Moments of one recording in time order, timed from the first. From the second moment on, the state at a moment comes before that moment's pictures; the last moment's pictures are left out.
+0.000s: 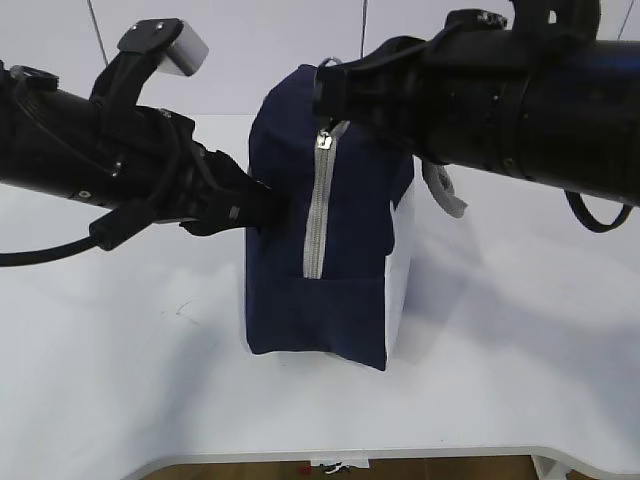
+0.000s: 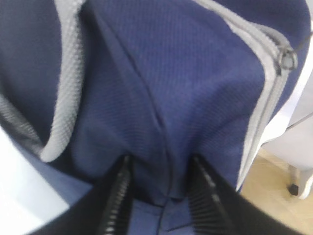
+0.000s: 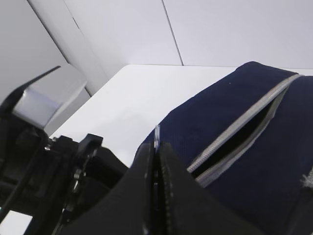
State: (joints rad) left arm -0.48 1.52 -0.96 -1.17 0.53 1.14; right arm 0.76 1.29 -0.87 0.86 -0.13 -0.52
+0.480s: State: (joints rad) left arm -0.48 1.47 -0.96 -0.95 0.62 1.16; right arm 0.74 1.30 -0.92 0.91 -0.12 -0.67
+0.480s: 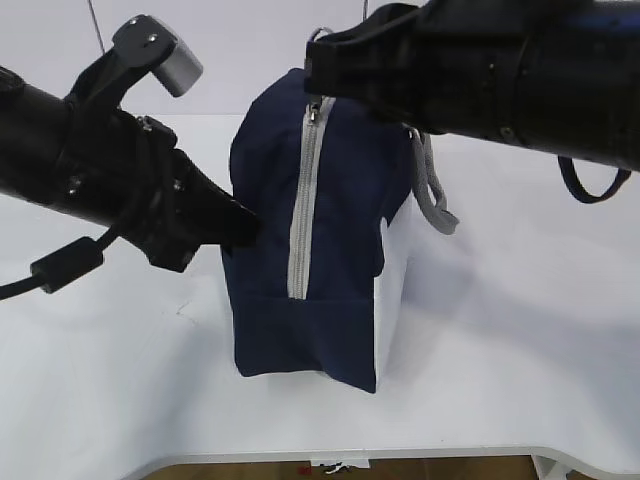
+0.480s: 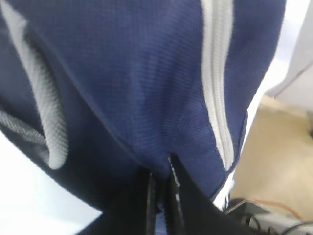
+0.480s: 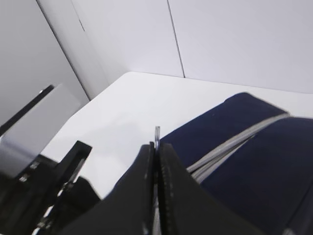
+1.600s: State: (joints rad) left arm -0.45 1.31 -0.96 -0.62 0.81 1.05; right arm 0.48 1.56 -1.09 1.01 -0.05 -0.75
